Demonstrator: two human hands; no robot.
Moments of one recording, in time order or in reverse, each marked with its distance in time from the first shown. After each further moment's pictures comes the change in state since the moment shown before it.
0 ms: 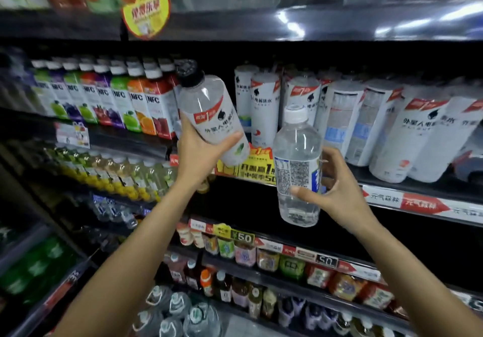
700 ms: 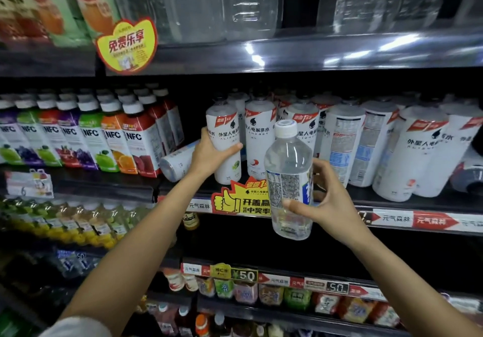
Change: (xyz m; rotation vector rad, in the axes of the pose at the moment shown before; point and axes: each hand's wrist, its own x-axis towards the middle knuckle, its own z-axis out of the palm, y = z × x) left_hand 0.119 -0.072 0.049 0.145 -0.318 -0.152; right_hand 0.044 -0.004 0.036 -0.016 0.135 -0.002
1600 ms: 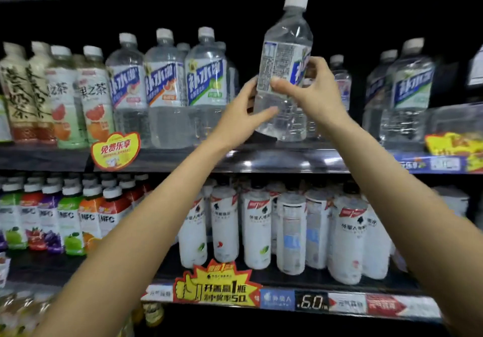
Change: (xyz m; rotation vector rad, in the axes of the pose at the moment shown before) left_hand -0.015 0.285 -0.013 -0.178 -0.145 0.702; right_hand 0.150 -0.213 -0.126 -0.169 0.408 -0.421
